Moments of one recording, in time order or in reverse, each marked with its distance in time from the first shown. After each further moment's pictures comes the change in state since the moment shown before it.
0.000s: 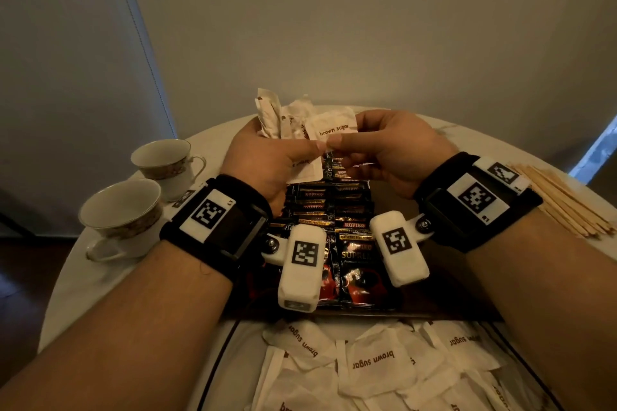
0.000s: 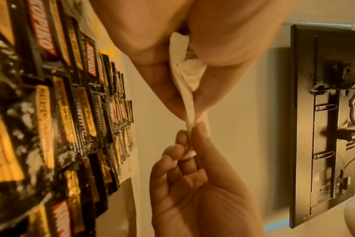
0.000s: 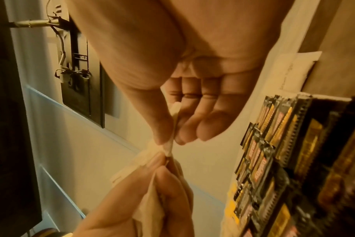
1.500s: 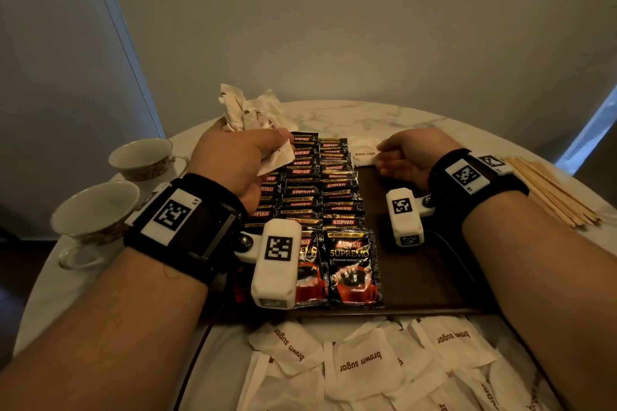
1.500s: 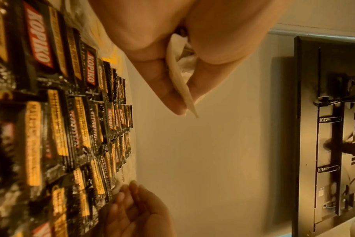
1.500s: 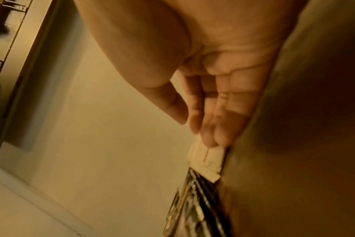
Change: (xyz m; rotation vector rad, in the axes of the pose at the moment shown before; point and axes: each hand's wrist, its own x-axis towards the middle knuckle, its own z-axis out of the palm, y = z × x) left_hand 0.010 0.007 -0.007 0.017 0.231 -0.085; right_hand 0.047 0.043 -0.071 -0.009 0.402 0.392
